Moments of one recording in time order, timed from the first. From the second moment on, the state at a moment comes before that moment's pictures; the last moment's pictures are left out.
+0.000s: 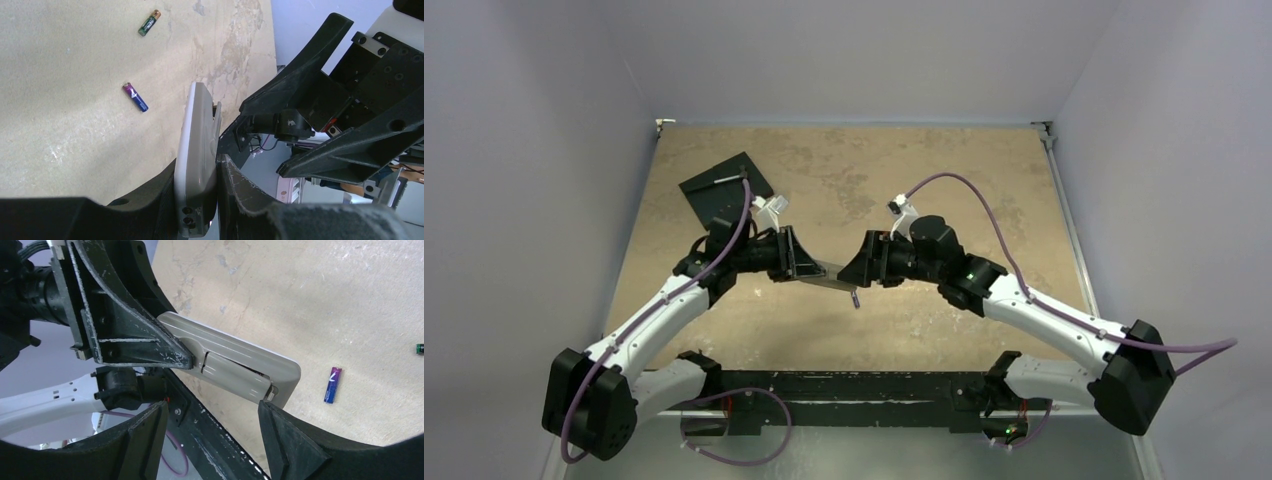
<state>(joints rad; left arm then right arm) -0.40 1.06 0.67 -0.18 0.69 -0.75 0.81 1.13 0.79 -0.11 -0.25 0.80</state>
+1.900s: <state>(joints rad) -0.64 1.37 1.14 -0.82 -0.16 -0.44 0.81 1.26 0.68 -0.06 -0.22 0.76</state>
